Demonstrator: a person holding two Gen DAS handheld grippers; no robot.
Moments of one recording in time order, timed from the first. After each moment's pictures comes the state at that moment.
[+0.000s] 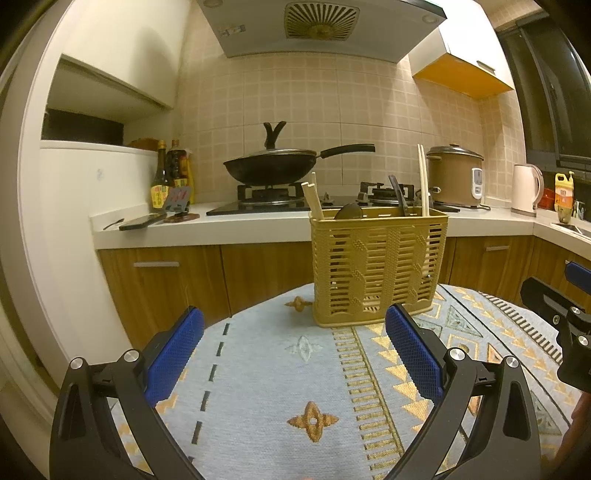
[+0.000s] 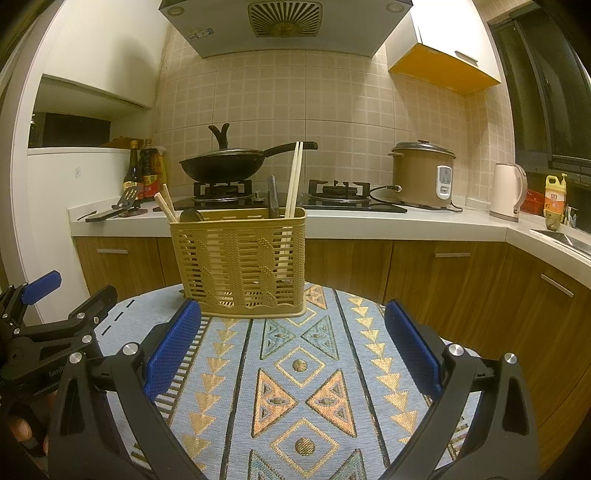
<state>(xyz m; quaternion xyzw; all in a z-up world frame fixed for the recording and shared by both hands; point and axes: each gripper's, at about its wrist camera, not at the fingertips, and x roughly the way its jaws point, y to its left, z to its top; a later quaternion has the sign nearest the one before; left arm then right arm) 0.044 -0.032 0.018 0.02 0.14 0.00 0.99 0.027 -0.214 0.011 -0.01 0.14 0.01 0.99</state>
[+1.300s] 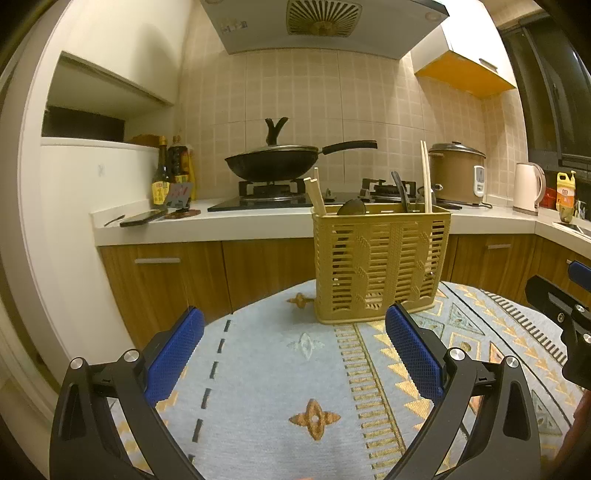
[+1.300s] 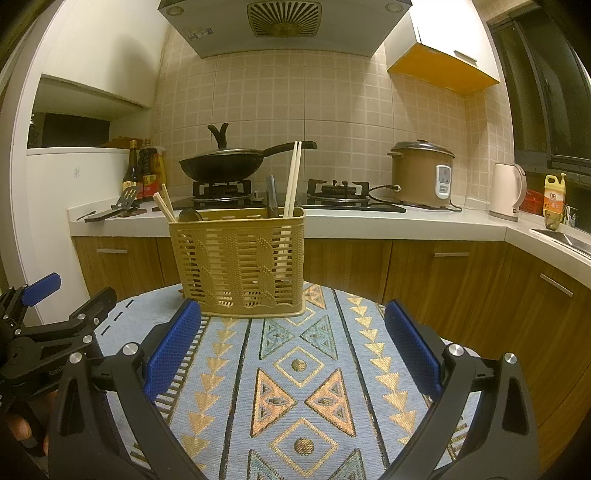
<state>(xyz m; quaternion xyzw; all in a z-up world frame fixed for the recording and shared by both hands) 0.046 -0.029 0.019 0.02 0.15 0.00 0.99 0.027 -0.212 0.012 -0.01 0.14 0.01 0.99</state>
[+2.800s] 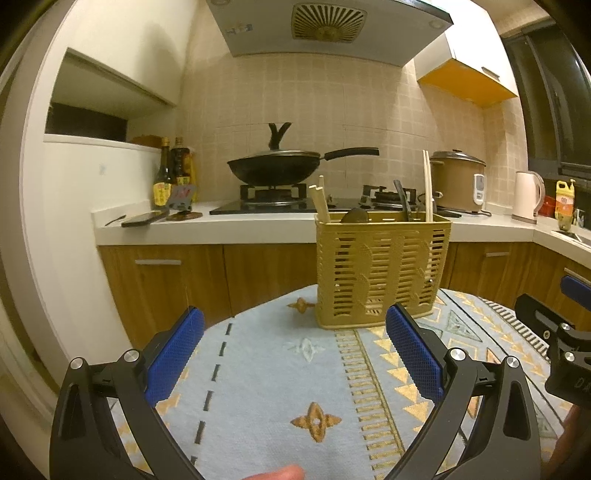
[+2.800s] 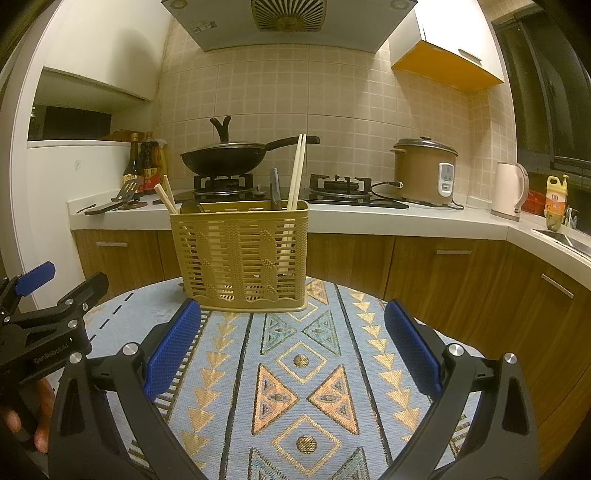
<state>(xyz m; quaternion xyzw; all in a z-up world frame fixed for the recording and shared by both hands) 0.043 -0.023 0.023 0.00 0.14 0.00 0.99 0.031 -0.203 0.007 -0.02 0.15 0.00 0.99</state>
